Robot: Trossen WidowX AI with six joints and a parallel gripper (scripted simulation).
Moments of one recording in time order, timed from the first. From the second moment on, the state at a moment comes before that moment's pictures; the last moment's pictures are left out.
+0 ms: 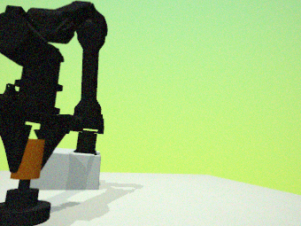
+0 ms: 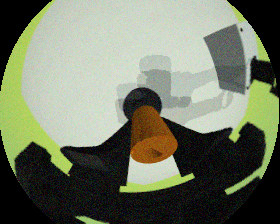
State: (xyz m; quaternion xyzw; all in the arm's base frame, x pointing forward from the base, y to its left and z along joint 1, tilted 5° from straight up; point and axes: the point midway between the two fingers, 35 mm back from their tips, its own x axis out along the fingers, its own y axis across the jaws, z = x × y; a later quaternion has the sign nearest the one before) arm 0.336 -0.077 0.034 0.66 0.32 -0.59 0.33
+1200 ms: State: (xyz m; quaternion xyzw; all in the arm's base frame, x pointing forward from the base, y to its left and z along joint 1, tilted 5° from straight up) arm 0.336 -0.077 0.034 0.69 0.25 -0.62 0.26
